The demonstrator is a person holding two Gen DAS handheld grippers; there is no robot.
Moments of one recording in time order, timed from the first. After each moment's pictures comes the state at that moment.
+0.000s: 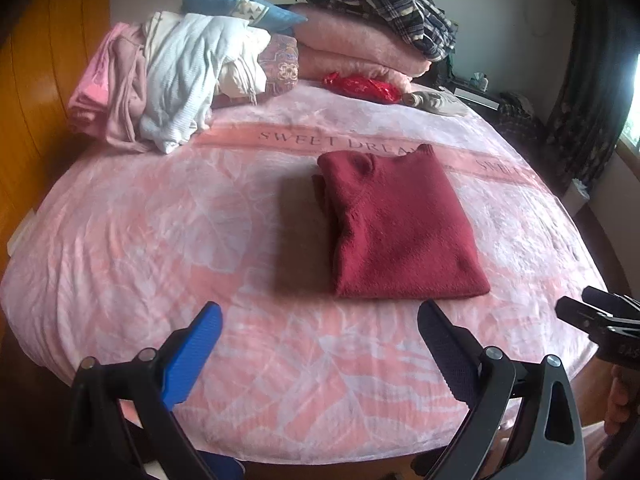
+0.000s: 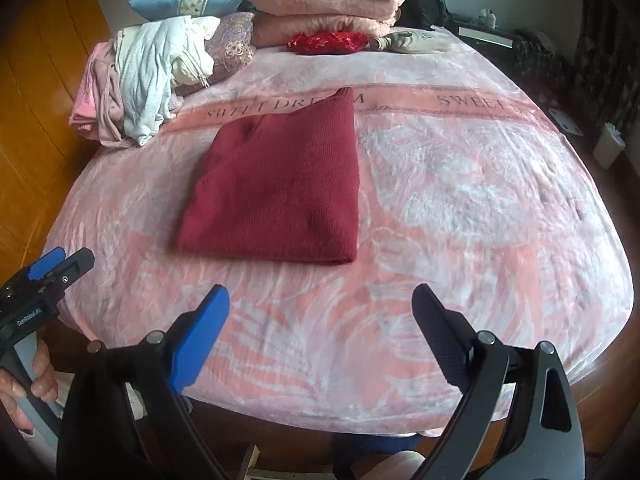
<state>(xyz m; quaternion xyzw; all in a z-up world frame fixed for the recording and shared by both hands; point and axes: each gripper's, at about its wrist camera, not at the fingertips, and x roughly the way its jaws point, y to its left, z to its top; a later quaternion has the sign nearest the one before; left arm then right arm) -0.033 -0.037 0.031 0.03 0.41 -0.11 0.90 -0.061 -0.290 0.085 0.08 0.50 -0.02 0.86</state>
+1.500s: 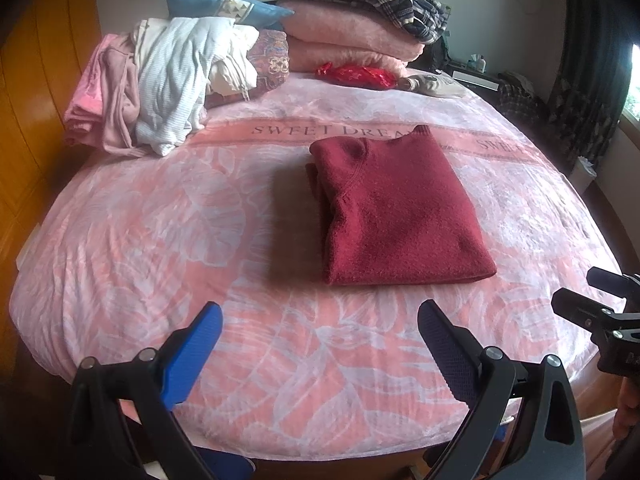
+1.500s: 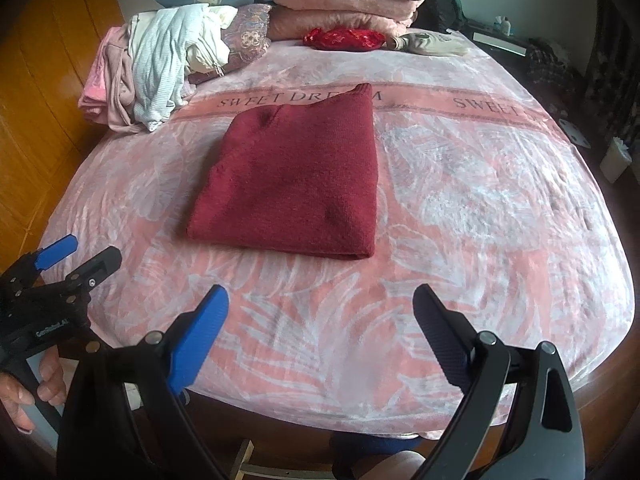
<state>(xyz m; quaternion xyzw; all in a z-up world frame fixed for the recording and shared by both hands) -0.037 -0.058 0.019 0.06 0.42 -0.10 0.90 -0.054 -0.285 0.080 0.06 0.51 0.00 0.86</state>
